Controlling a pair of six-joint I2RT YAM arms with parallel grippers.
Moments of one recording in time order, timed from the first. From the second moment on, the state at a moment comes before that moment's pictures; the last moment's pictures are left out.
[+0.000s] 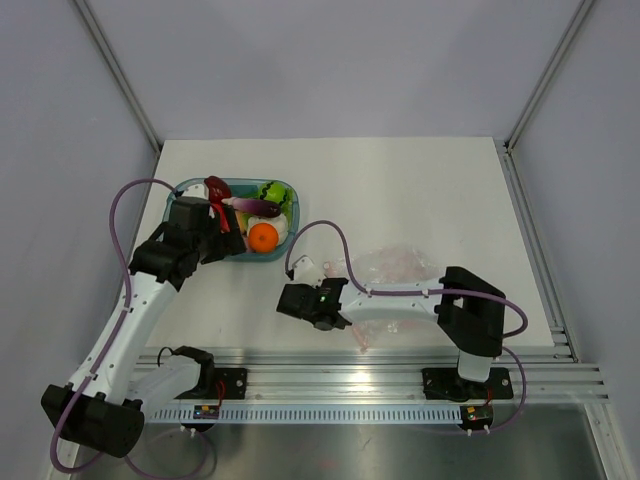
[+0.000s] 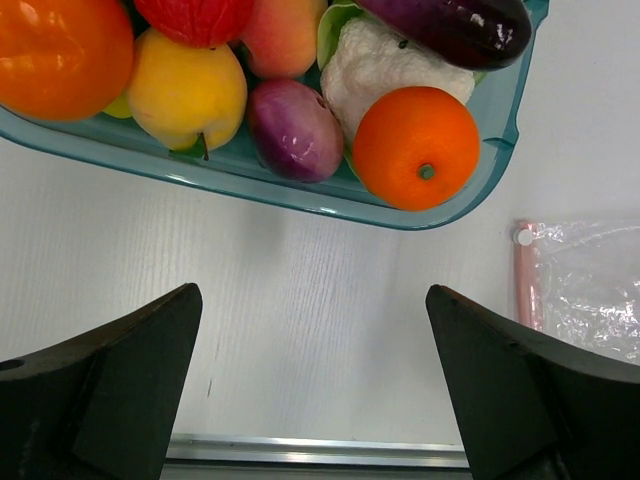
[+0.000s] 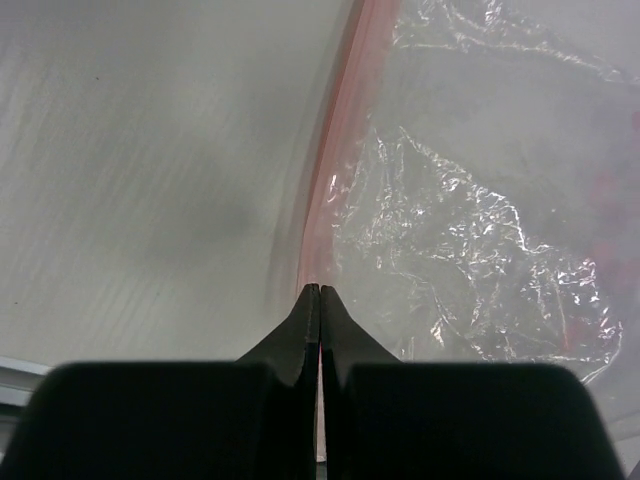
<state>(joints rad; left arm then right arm) -0.27 0.98 1.02 -0.83 -0.17 -0.46 1.28 1.83 1.25 -0.78 0.62 0.53</state>
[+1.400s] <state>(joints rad) -0.27 0.98 0.95 -0.77 -0.09 -0.46 1.34 1.98 1.24 -0.94 0.85 0.62</state>
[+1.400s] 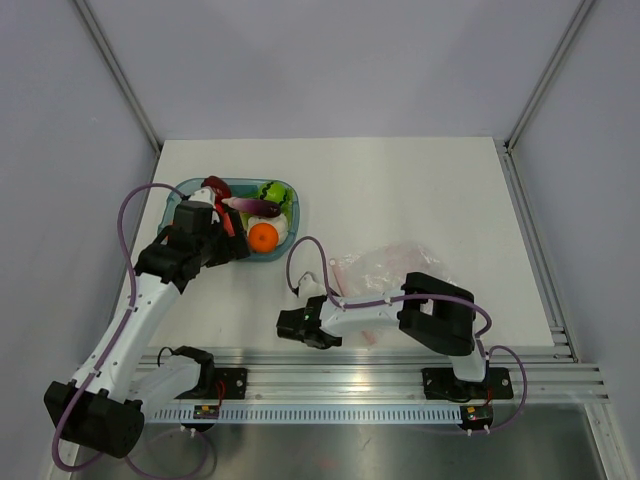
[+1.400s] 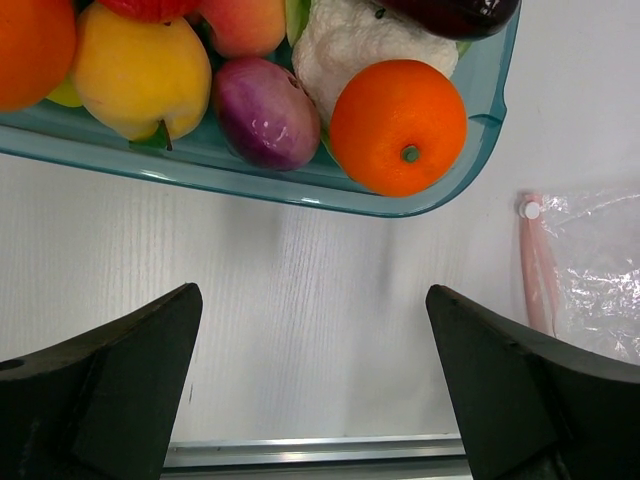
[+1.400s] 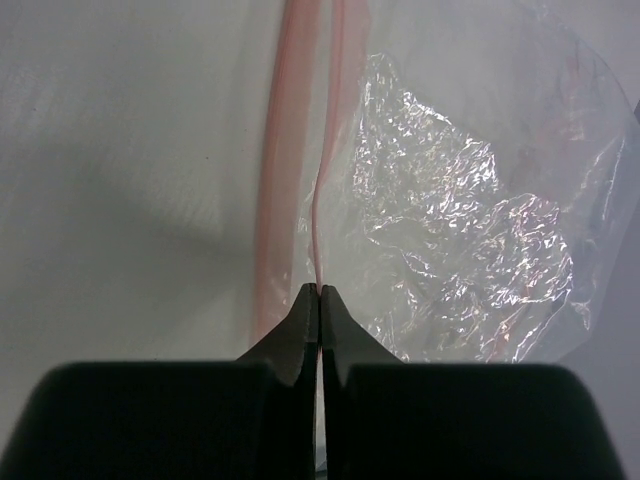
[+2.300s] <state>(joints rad) -0.49 0.98 0.68 -0.32 0.30 -0.75 1.19 1.56 1.31 -0.70 0.61 0.65</state>
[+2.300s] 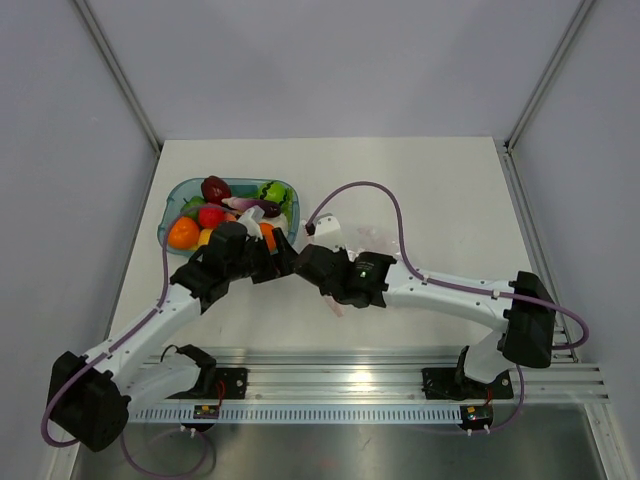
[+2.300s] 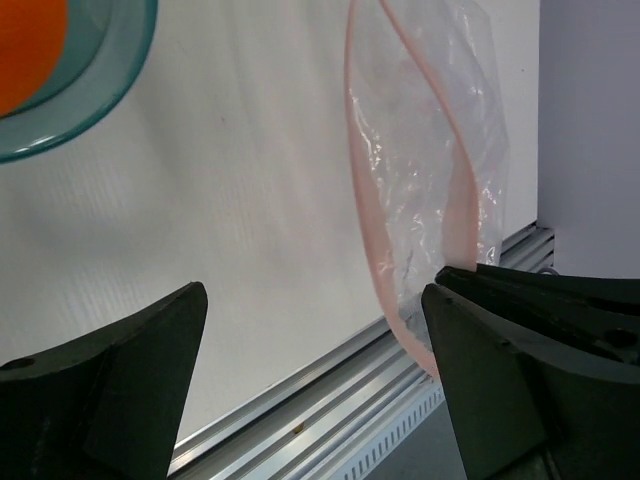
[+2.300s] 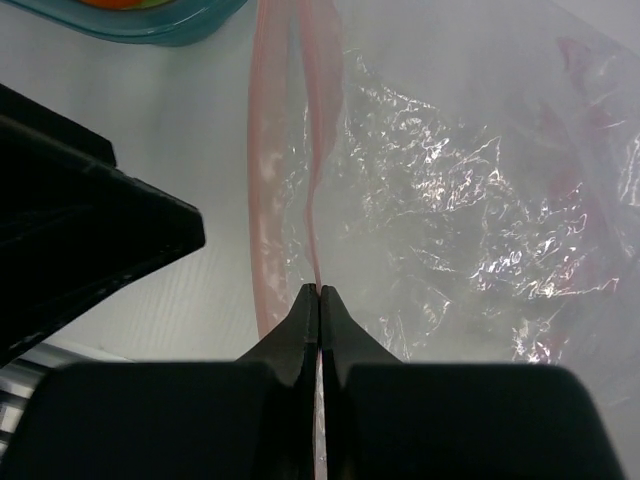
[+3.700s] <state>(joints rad) -0.65 1.37 1.40 -0.48 0.19 -0.64 0.99 1.40 1.69 -0.89 0.84 0.46</state>
